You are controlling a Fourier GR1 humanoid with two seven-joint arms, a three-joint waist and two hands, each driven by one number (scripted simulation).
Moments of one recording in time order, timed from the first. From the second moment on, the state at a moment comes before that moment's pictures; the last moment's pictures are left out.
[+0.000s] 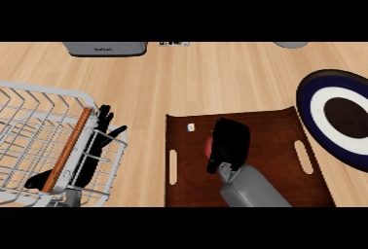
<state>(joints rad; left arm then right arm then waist) -0.01 0.26 -0.22 -1.56 0.32 0.11 0.01 -0.40 -0.03 0.57 -1.35 1.12 0.08 1.07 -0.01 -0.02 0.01</state>
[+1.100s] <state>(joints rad) -0.06 0.25 -0.25 -1.59 0.34 0.05 -0.02 -0.82 -0.31 -0.08 -1.21 1.66 -0.17 1.20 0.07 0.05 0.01</state>
